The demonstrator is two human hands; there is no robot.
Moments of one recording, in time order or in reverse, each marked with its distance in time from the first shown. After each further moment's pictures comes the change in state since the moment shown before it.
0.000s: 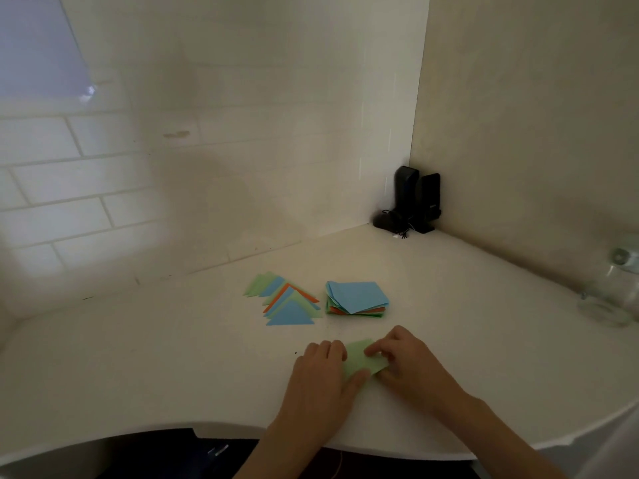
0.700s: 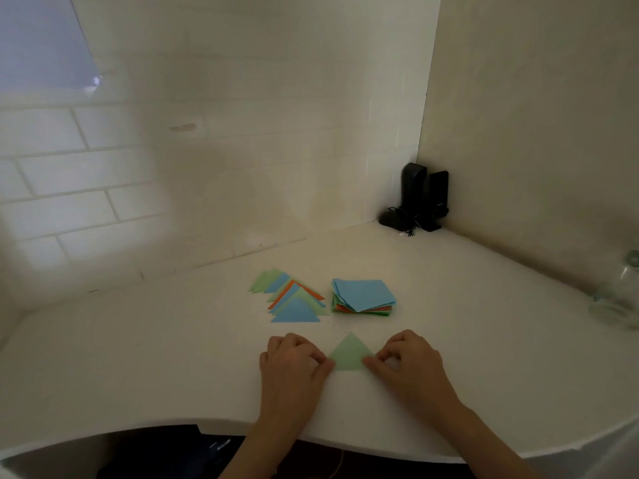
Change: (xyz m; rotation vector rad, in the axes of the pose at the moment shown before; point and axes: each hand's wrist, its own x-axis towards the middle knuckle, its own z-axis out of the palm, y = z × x) left_hand -0.002 -0.034 -0.008 -0.027 0.081 -0.322; right_hand -0.003 -0.015 0.012 0.058 0.152 0.235
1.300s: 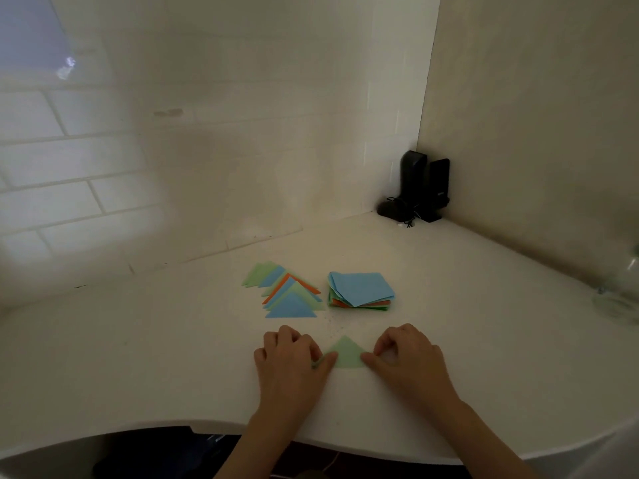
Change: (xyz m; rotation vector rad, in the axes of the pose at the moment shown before) left_hand 0.007 0.009 0.004 0.164 -0.121 -0.068; right_hand 0.004 0.000 0.000 -0.032 -0.029 0.050
